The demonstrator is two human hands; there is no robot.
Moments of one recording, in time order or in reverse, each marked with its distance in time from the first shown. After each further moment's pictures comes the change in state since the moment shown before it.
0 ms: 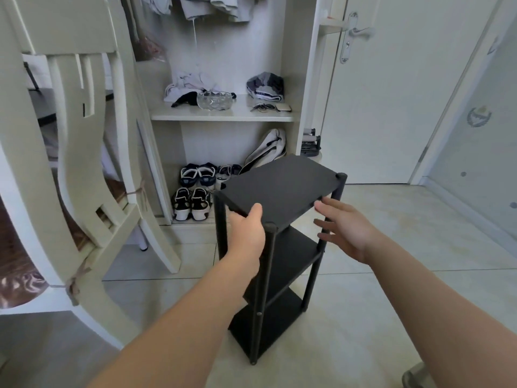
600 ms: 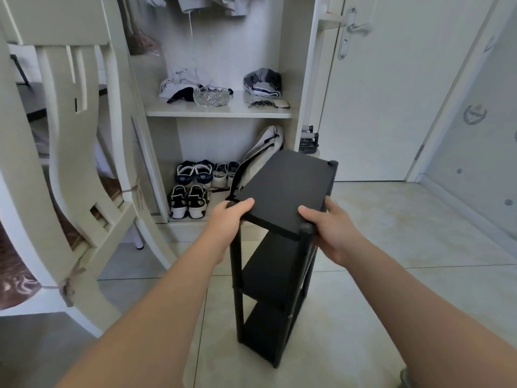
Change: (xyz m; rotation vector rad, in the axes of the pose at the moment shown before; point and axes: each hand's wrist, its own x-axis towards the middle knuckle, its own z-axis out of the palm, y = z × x) left_hand 0.039 0.015 -0.040 0.319 -0.154 0.097; right_hand -0.004 0.003 0.043 0.232 0.132 -0.058
